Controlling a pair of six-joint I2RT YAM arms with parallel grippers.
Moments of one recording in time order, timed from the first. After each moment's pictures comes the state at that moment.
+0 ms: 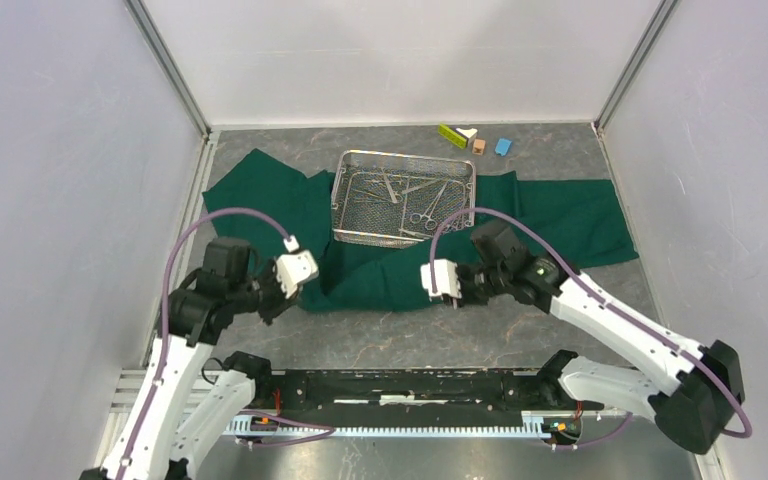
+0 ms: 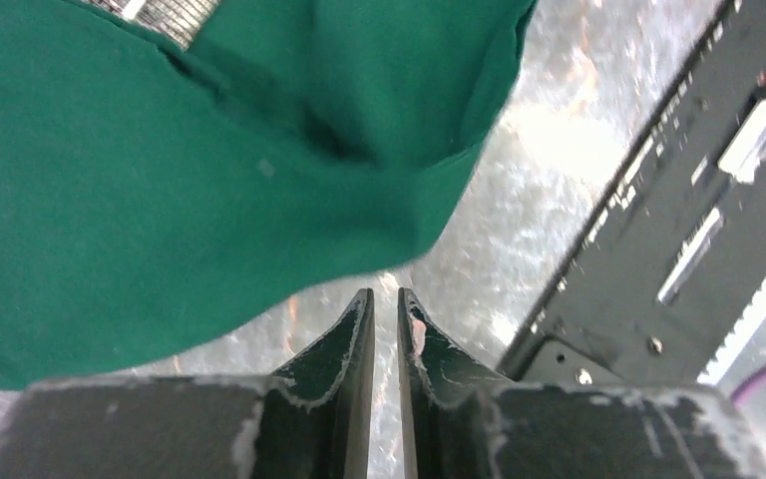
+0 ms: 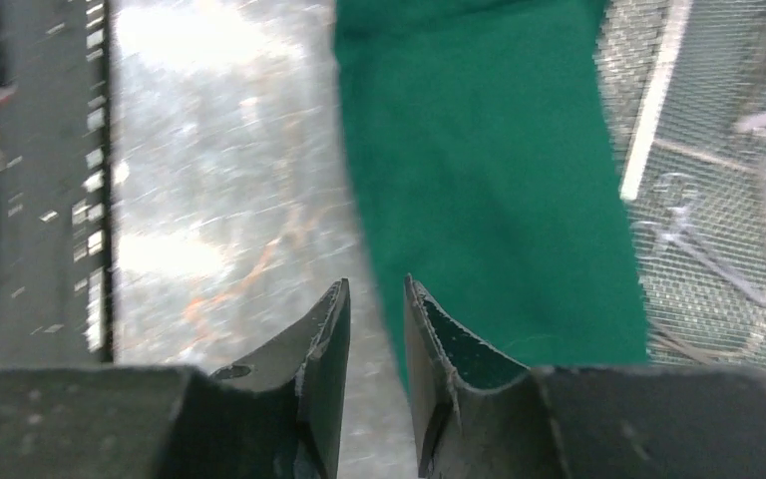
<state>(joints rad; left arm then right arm) -0.26 0.70 0.88 -1.02 0.48 0.64 0.71 1.11 0.88 -0.63 -0.42 -0.86</state>
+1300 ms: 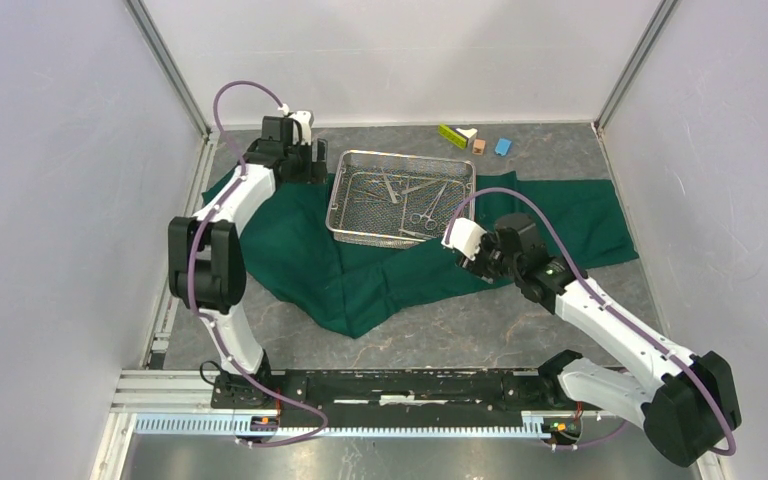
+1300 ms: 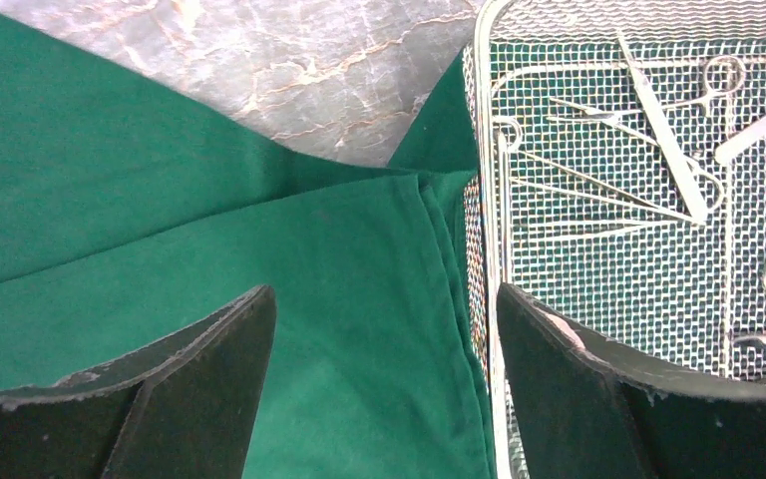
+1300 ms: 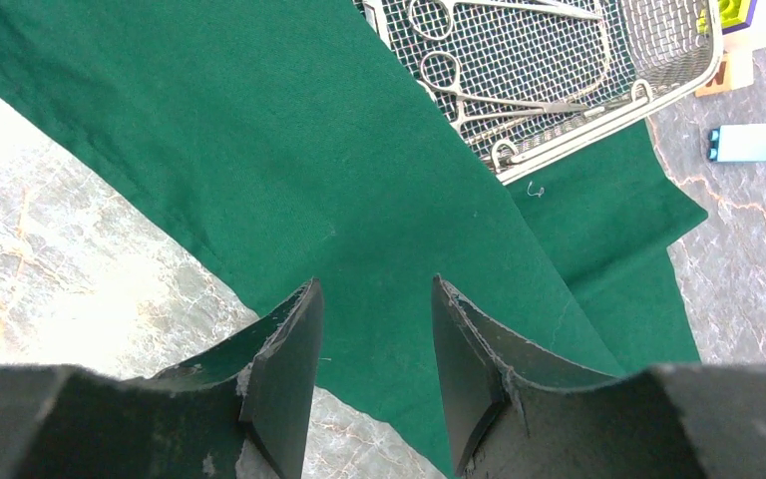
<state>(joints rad) -0.14 1.81 1.44 -0.36 0.08 -0.01 0.53 1.04 0.69 -0.35 -0.10 -0.65</state>
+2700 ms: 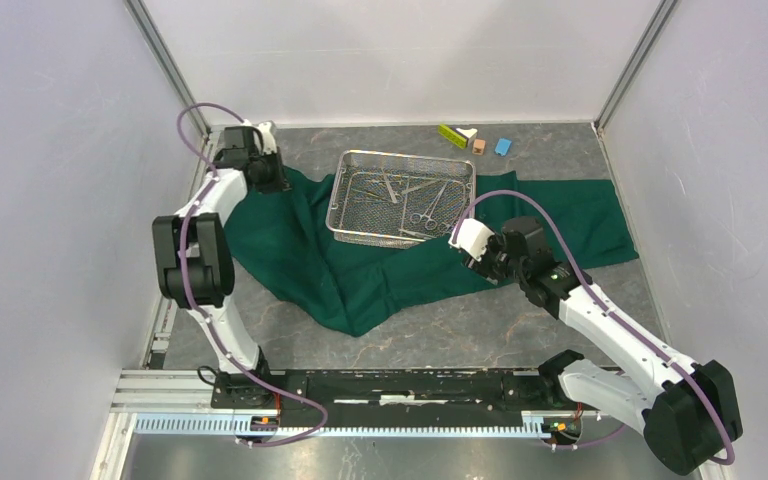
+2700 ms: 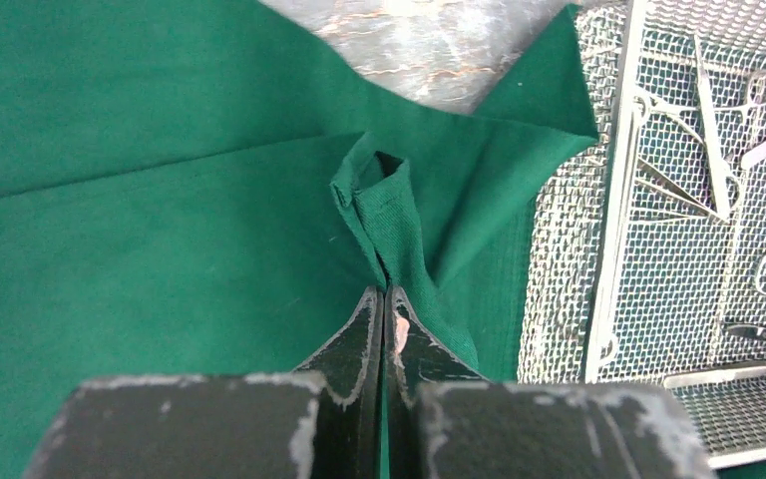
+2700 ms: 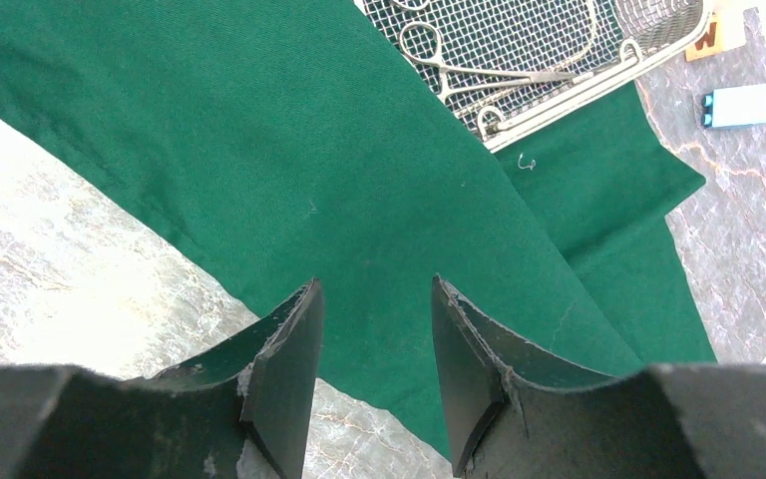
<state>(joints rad) 0.03 1.89 1.41 -0.36 0.28 -0.10 0.49 1.00 0.64 -0.32 -0.10 -0.64</state>
